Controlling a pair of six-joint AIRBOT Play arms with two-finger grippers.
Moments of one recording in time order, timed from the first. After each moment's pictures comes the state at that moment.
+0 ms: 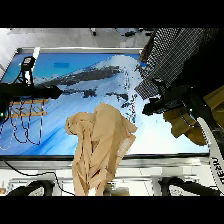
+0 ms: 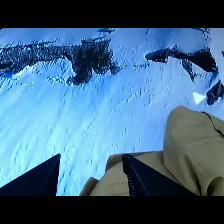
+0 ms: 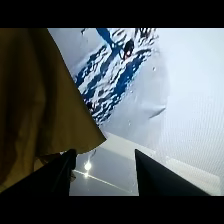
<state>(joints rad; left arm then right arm) 0.02 -1.21 1.20 -2.10 0.94 2.05 0.04 -1.34 1.20 1.93 -1.17 -1.98</state>
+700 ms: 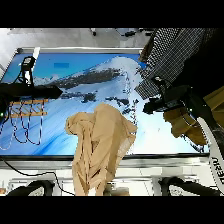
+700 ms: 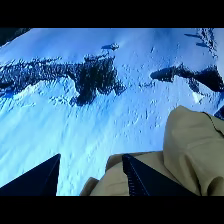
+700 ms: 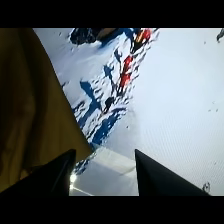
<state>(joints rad) 0.02 -1.21 1.20 -2.10 0.94 2.05 0.04 -1.34 1.20 1.91 -1.10 -2.03</state>
